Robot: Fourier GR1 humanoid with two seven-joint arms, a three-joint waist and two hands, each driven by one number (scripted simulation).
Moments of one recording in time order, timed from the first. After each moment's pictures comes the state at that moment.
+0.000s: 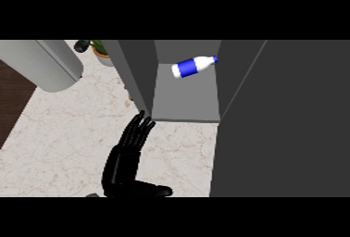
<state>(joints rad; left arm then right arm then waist) -0.11 0.26 -0.68 -1.45 0.75 0.30 -0.62 1.11 -0.59 0.52 -2.49 0.00 0.03 -0.60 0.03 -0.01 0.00</state>
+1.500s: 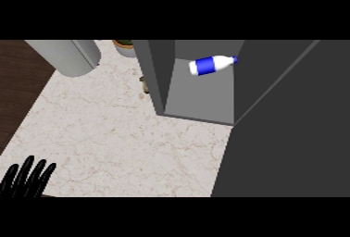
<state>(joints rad) 0.38 0.85 -0.46 -1.71 0.87 -0.20 -0.87 0.49 -0.75 0.72 -2.50 0.03 0.10 -0.22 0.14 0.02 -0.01</state>
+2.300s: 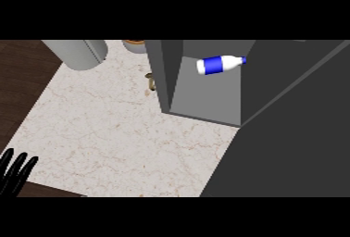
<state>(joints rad) 0.38 0.93 -0.37 -1.70 0.91 -0.27 -0.86 0.23 -0.65 0.74 -2.47 -0.03 0.16 0.00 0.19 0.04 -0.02</state>
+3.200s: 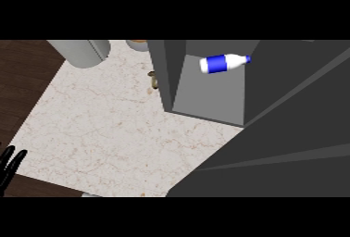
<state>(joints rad) 0.37 0.97 -0.32 -1.69 0.95 -0.31 -0.84 0.05 -0.42 0.64 -2.23 -0.39 0.20 0.18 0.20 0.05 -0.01</state>
